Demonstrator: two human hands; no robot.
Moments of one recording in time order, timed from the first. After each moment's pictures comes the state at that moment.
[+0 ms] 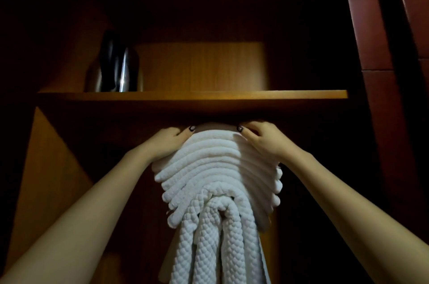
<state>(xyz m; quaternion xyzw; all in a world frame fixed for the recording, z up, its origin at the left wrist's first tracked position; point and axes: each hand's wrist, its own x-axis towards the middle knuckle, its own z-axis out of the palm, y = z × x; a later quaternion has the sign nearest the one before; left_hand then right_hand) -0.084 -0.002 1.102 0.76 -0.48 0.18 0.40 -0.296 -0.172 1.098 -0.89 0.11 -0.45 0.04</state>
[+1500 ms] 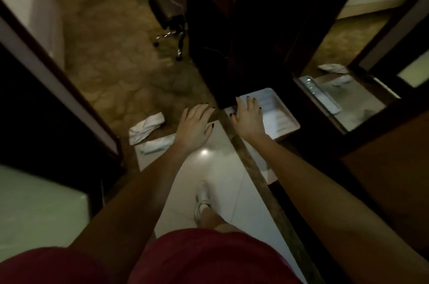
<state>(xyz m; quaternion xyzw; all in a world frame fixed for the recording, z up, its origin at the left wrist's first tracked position) -0.251 0.776 0.402 0.98 -0.01 0.09 0.16 -0.180 0.608 0.436 -0.97 -0.17 0.04 0.14</state>
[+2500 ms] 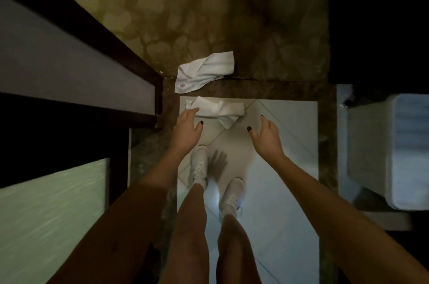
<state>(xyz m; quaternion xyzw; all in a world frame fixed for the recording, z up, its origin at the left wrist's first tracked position) -0.096 1.140 -0.024 0.80 0.44 -0.10 0.40 0.048 0.961 -0.014 -0.89 -0.17 0.39 0.15</state>
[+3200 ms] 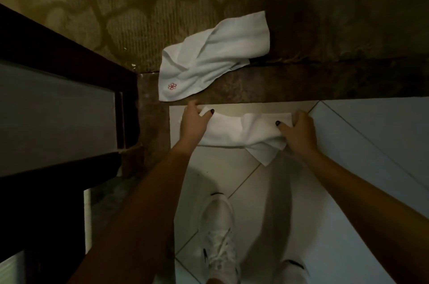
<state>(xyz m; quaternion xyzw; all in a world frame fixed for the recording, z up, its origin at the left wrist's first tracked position) -0.030 1.252 -0.454 0.69 0.55 -0.08 0.46 0.113 1.039 -0.453 -0.89 0.00 0.36 0.28</state>
